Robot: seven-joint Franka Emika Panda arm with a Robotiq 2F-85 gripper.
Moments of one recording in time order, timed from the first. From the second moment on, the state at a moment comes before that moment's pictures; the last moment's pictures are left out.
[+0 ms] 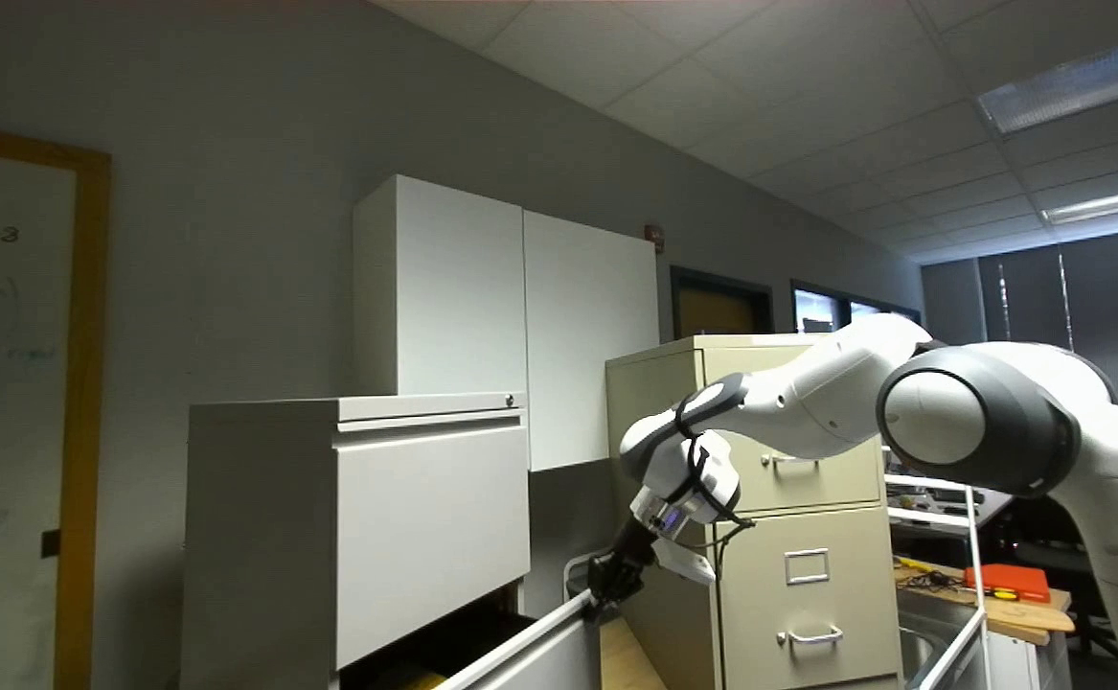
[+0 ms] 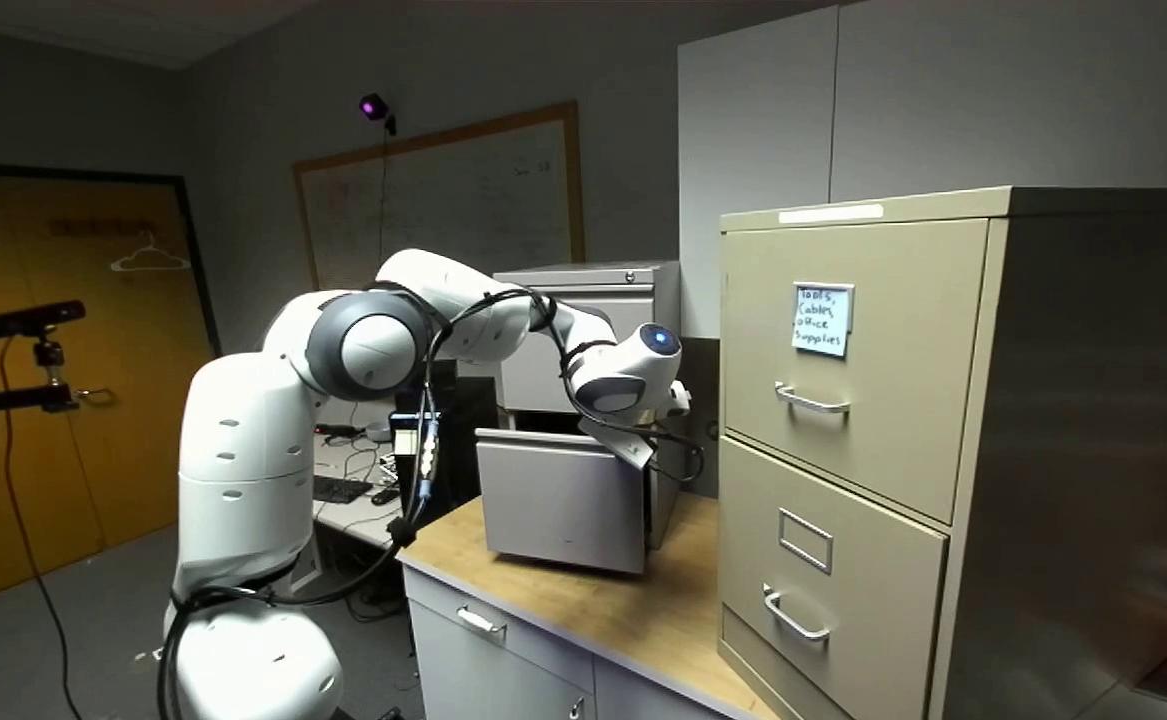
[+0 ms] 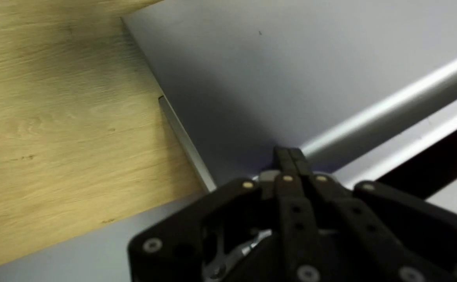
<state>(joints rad) -0.11 0.18 -0.13 -1.90 0.78 2.26 -0.65</state>
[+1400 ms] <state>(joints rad) -0.19 0.48 -0.04 -1.52 0.98 2.15 -0.72</state>
